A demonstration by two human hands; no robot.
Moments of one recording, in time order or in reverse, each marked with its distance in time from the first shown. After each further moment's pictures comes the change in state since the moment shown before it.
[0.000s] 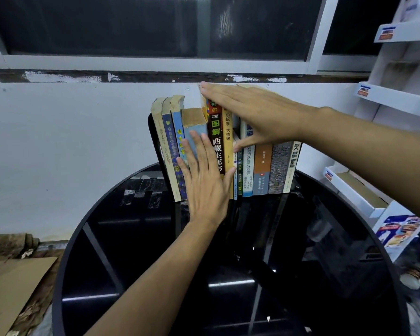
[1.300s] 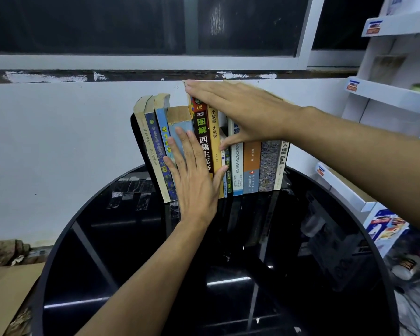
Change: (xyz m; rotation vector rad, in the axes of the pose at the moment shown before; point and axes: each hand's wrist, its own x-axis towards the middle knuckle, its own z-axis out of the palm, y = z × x) left_hand 0.004 0.003 0.006 0.001 0.029 -0.015; right_hand -0.002 0.001 0.008 -0.026 0.054 0.016
